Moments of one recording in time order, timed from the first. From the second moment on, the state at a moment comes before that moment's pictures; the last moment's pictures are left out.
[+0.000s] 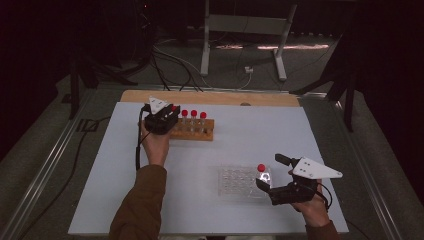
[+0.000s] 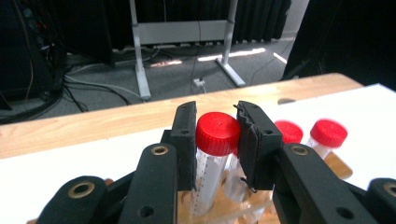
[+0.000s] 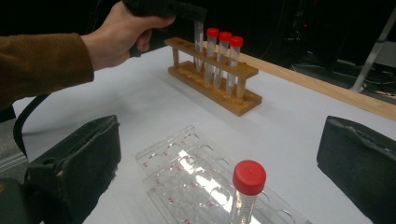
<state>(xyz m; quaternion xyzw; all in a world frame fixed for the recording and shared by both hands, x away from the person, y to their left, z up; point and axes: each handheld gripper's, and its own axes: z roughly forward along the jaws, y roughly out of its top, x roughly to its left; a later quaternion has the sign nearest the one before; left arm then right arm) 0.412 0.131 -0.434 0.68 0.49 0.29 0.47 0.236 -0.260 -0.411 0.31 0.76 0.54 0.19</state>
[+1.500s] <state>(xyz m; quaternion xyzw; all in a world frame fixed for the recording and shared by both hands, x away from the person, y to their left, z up) 0.372 0.158 -0.432 0.65 0.50 0.27 0.51 0.242 -0.268 -0.422 0.33 0.75 0.54 0.19</state>
